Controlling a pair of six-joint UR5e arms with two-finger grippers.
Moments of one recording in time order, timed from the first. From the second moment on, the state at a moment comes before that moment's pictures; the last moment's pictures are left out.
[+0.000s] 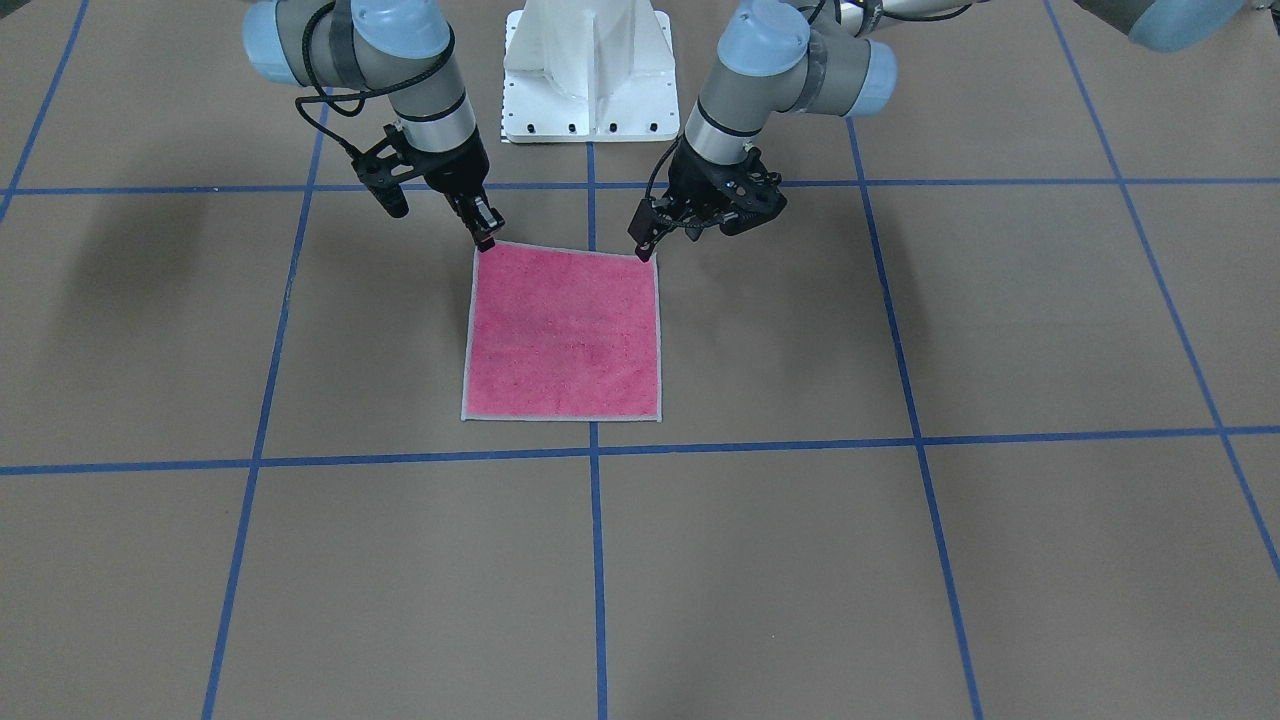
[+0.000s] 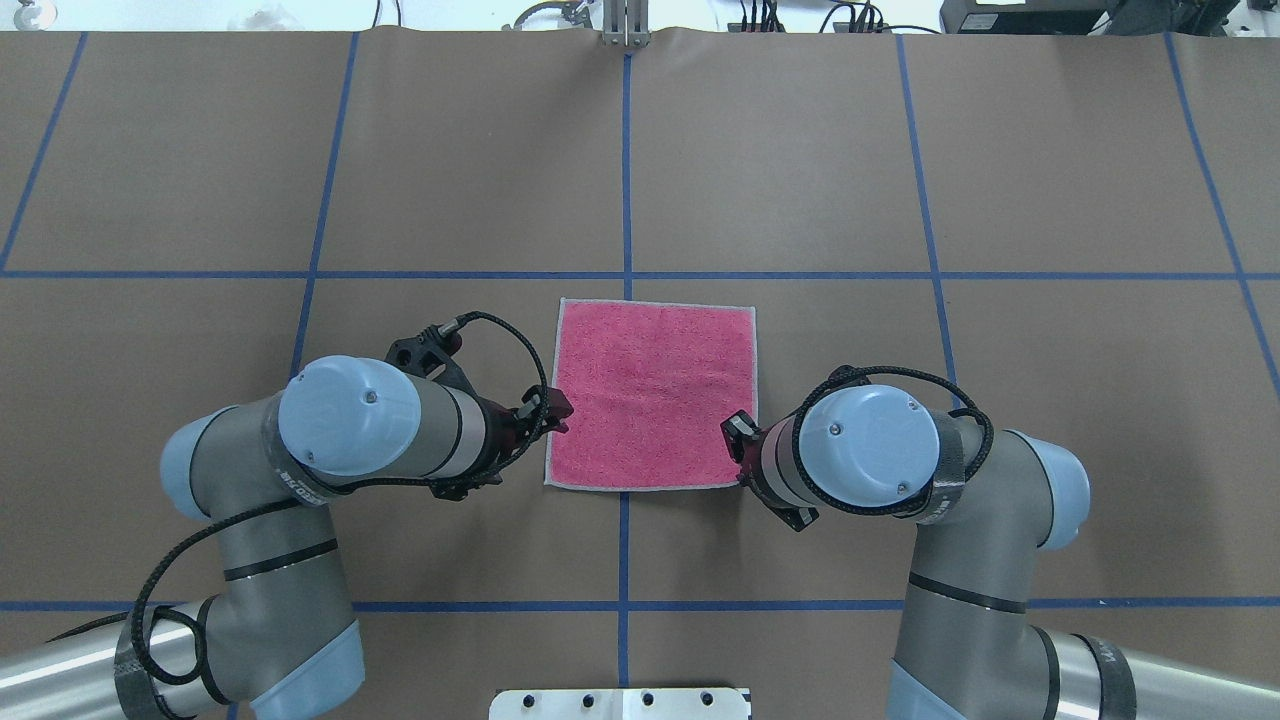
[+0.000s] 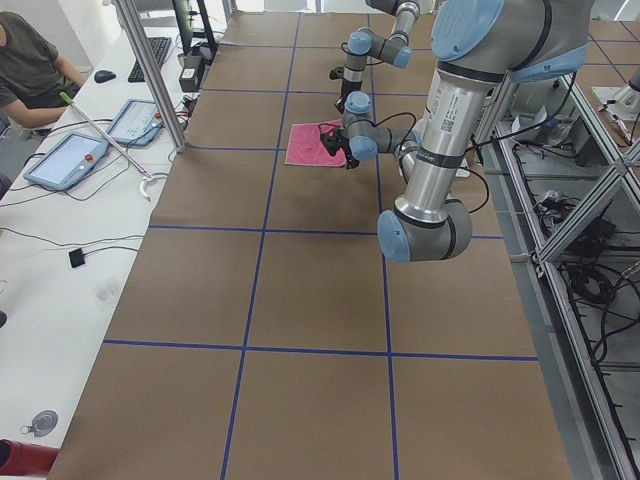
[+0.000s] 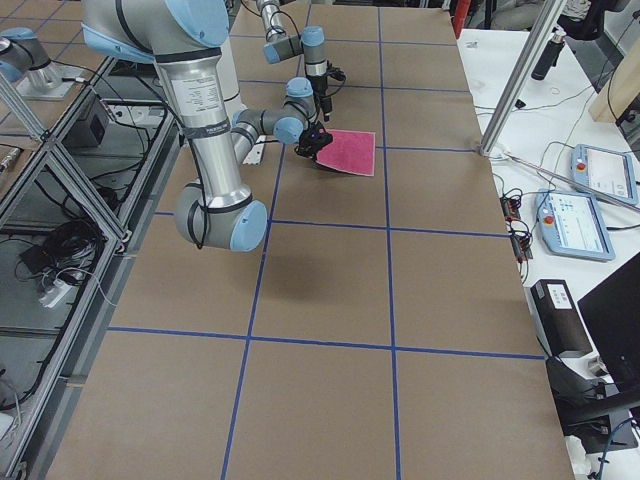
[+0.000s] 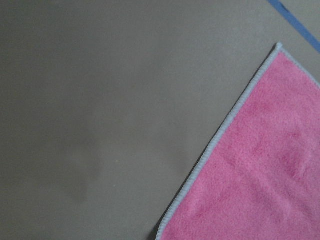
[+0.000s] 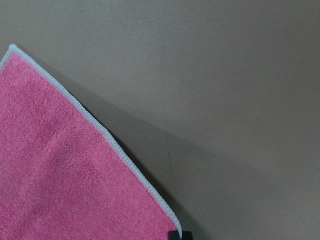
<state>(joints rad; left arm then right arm) -0.35 -2.04 -1.78 -1.94 -1.75 -1.95 0.35 -1.19 1.91 -1.42 1.71 2.30</state>
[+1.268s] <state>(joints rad) -0.33 -2.10 -1.68 -1.95 -1.75 -1.95 0.35 -1.20 1.91 -1.42 1.71 2.30</state>
